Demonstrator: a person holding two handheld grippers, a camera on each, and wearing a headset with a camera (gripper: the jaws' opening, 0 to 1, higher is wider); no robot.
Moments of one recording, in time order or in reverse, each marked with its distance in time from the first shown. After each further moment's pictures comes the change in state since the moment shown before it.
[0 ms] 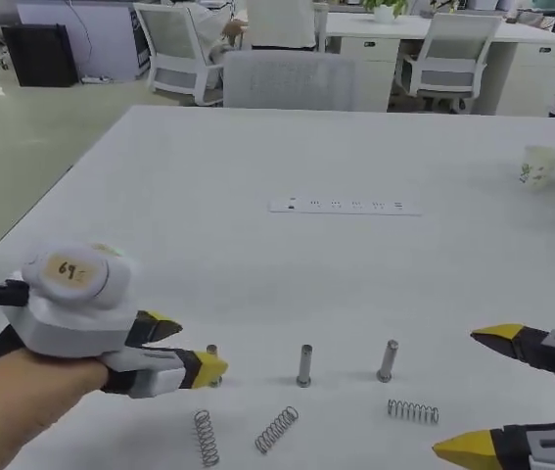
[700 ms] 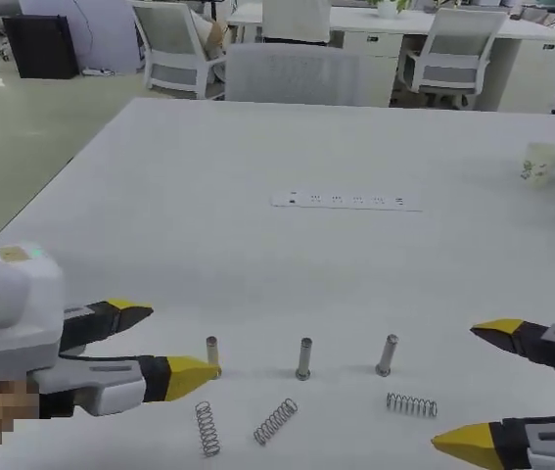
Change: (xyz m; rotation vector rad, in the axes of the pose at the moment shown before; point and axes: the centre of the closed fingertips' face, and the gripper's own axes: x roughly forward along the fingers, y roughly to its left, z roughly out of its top) left arm -0.044 -0.015 0.012 -0.049 -0.205 -0.071; right arm 0.000 -0.001 0.000 0.000 0.004 0.000
